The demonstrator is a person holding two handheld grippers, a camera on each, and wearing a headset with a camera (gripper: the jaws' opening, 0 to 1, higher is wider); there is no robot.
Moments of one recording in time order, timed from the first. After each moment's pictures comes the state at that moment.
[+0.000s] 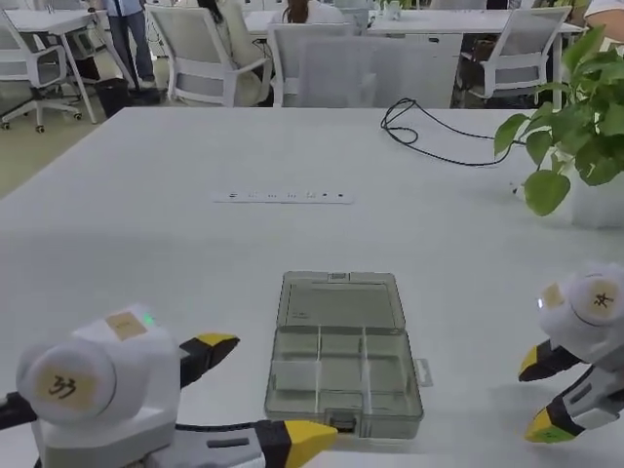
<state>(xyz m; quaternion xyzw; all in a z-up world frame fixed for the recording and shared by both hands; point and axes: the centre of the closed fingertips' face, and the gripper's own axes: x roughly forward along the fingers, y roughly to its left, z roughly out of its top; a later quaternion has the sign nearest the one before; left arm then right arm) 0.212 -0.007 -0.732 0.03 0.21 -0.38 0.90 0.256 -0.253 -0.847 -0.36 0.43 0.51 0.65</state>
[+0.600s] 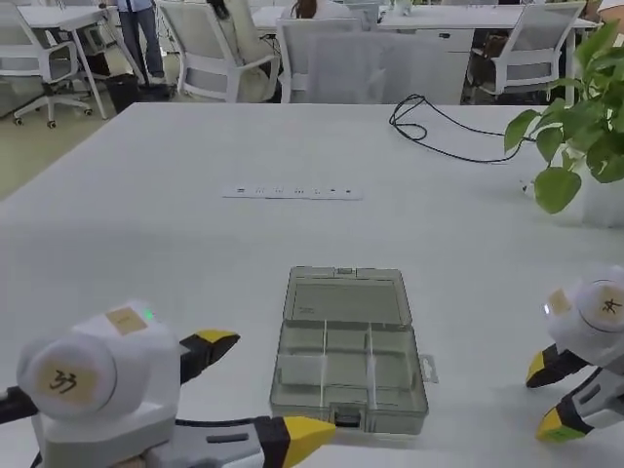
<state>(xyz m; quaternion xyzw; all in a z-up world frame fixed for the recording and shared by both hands) 0.210 -0.002 -0.734 0.04 0.21 -0.38 0.90 0.255 -0.257 -0.856 -0.38 0.43 0.53 0.62</state>
